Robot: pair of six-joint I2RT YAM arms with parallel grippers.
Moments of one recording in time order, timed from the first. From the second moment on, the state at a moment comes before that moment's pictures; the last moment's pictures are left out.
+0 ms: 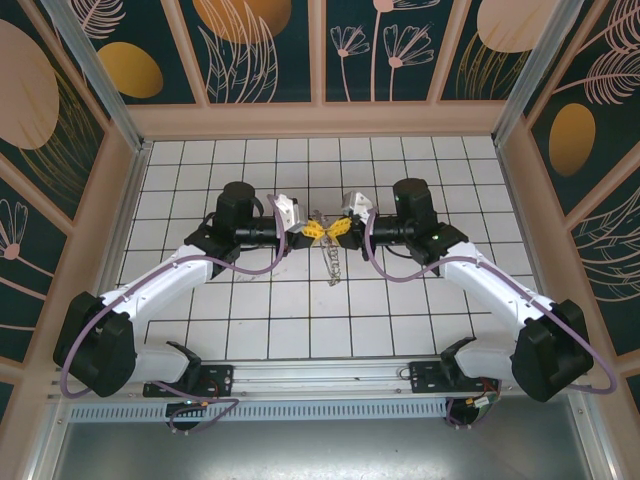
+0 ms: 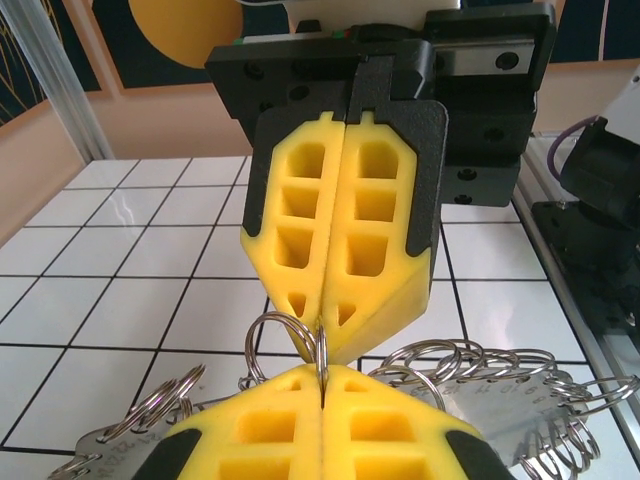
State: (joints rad) left arm -0.55 1.33 0.87 0.08 0.88 0.37; right arm 0.54 1.24 0.89 -0.11 -0.84 -0.35
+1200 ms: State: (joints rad) left arm -0.55 1.37 0.98 -0.17 0.83 0.51; right arm 0.62 1.29 1.06 -0.42 -0.62 -0.45
